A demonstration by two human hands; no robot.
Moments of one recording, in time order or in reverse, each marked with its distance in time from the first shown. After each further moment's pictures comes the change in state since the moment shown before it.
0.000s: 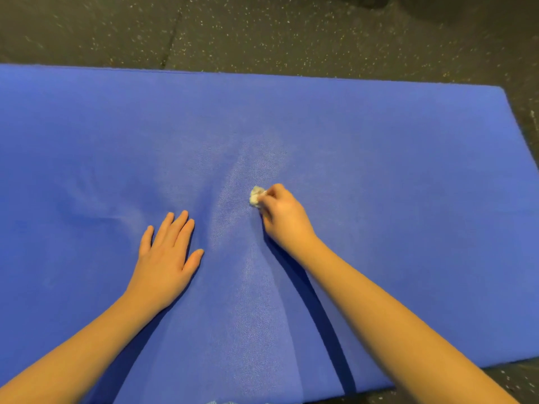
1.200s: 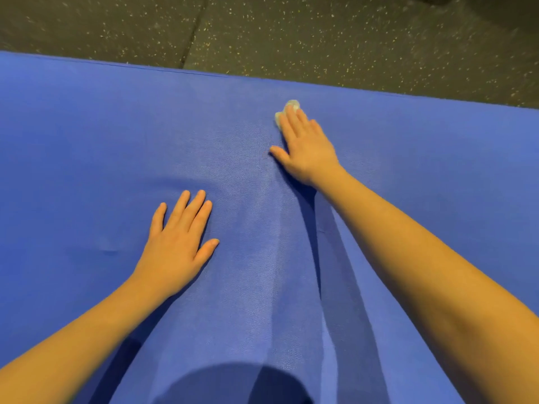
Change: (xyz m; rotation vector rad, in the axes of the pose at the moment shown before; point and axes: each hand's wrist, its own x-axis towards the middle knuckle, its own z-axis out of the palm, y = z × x) left_hand 0.087 -0.024 -0.013 0.128 0.026 0.079; right_hand 0.201 0.051 -0.012 -0.428 -0.210 -0.068
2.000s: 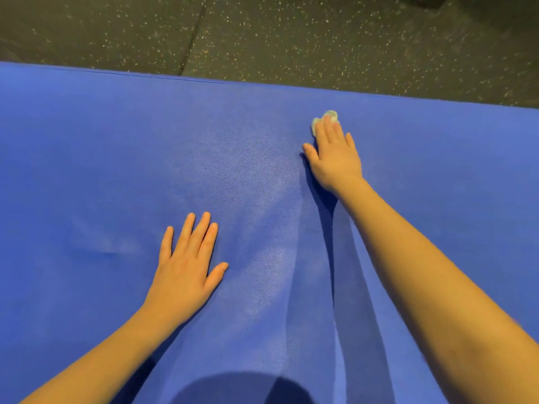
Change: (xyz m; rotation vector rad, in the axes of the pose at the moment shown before) left_hand -0.029 0.026 0.010 0.039 -0.036 -0.023; right_hand -0.035 0.036 -0.001 0.105 0.055 0.254
